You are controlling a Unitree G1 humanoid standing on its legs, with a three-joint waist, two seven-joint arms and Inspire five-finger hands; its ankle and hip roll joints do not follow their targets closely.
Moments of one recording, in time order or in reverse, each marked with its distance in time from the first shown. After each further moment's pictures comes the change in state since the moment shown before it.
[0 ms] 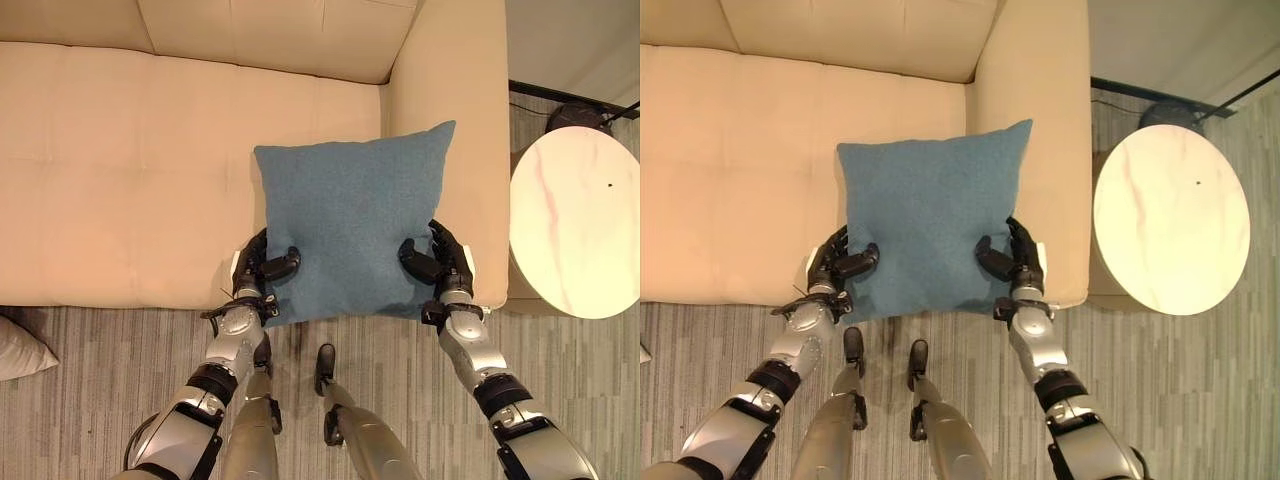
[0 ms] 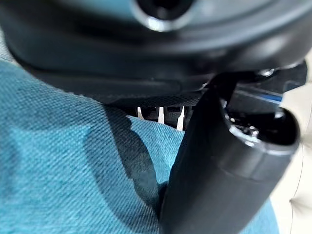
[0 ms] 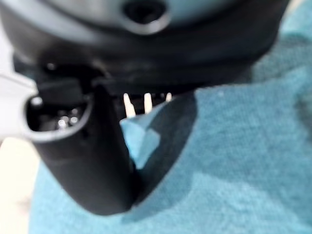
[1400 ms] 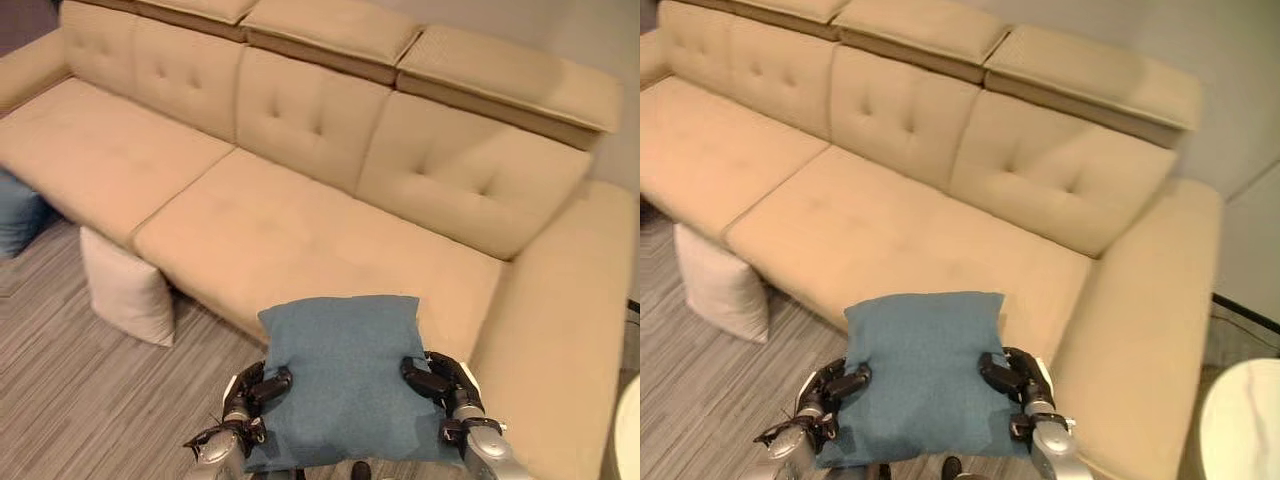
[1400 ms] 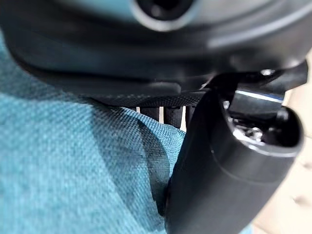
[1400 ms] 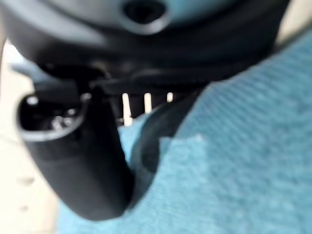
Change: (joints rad) left arm 0.674 -0.008 0.021 -0.226 0.023 0.101 -0.134; right arm 0.574 0.020 -0.066 -0.228 -0.129 0.150 0.187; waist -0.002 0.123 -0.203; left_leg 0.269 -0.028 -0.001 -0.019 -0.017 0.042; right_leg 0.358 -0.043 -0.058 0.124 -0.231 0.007
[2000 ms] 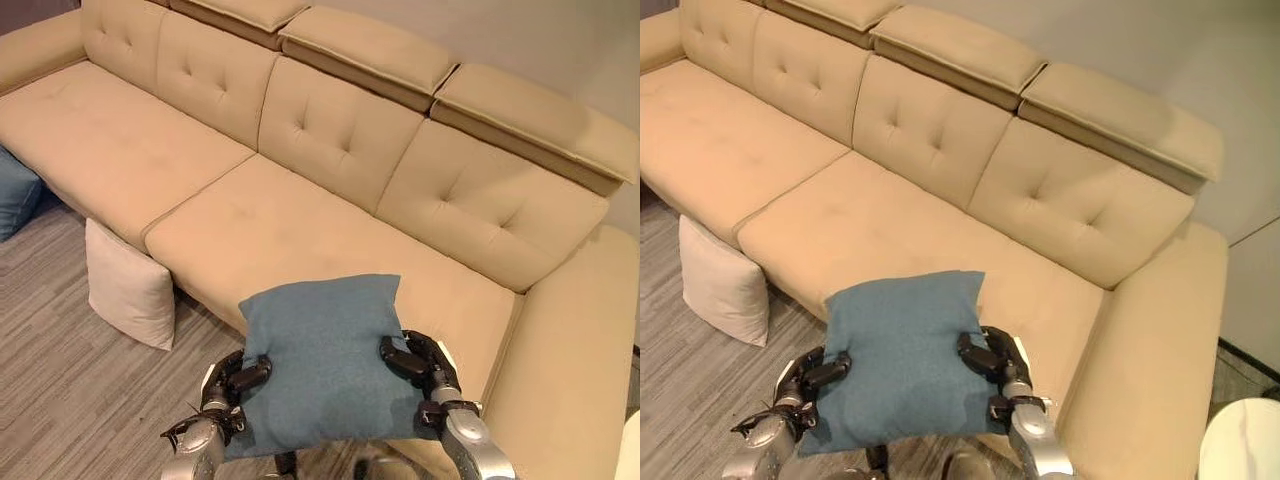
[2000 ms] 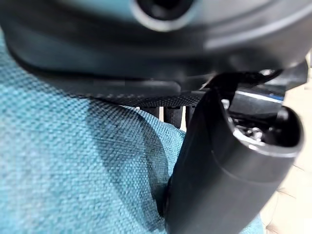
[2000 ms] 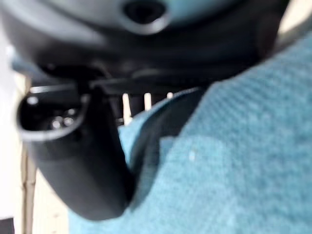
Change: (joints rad) left arm -0.057 0.060 0.076 -0.005 0.031 0.008 -0.015; right arm -0.020 0.067 0.015 -0.103 -0.019 0.013 0.006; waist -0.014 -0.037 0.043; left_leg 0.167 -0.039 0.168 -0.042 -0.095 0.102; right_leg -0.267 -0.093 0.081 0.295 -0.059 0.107
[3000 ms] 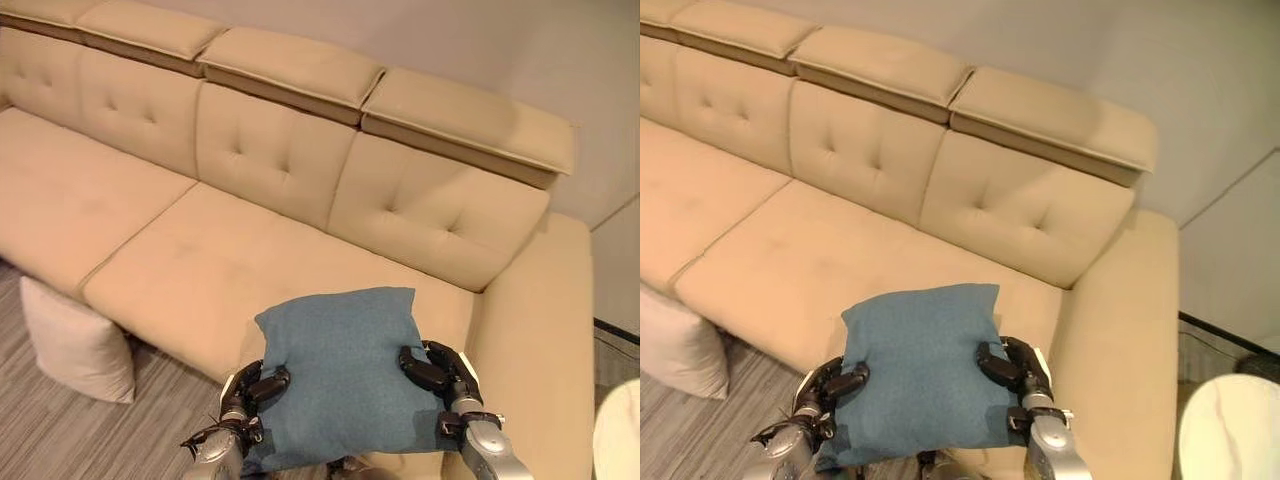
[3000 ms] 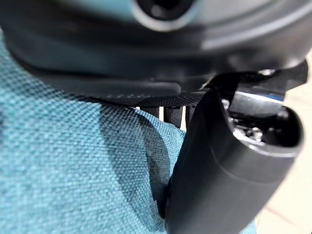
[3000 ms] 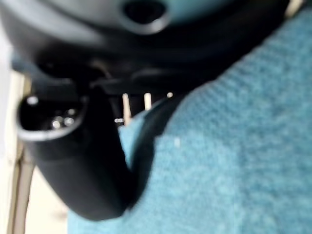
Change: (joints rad) left arm 0.021 -0.077 -0.032 0.000 0.018 0.010 -0.002; right arm 0.035 -0.077 -0.052 -0.003 0.004 0.004 -0.002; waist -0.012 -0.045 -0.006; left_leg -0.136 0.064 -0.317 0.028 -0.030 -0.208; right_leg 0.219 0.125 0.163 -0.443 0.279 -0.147
